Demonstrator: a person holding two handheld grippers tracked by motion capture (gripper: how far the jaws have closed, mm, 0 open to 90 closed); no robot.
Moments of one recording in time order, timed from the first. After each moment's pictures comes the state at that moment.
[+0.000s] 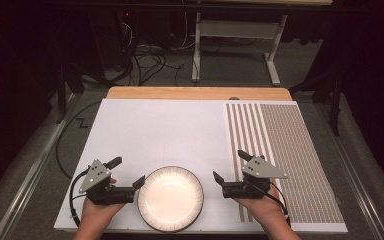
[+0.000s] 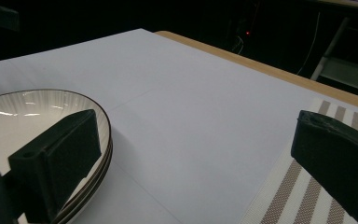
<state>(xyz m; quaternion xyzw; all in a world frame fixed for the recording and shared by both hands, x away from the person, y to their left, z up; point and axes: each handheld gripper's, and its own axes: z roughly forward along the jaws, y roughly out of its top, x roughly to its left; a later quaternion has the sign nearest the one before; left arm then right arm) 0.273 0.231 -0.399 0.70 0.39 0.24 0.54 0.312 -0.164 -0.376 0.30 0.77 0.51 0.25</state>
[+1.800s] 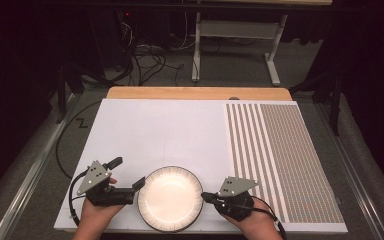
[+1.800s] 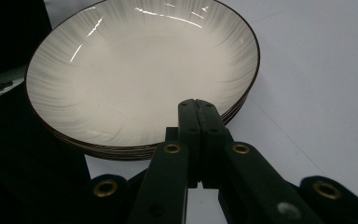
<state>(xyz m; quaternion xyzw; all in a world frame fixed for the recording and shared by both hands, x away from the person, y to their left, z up) 0.269 0.232 -0.396 0.70 0.38 0.24 0.56 0.282 -0.134 -0.399 0.20 0.88 0.42 0.09</state>
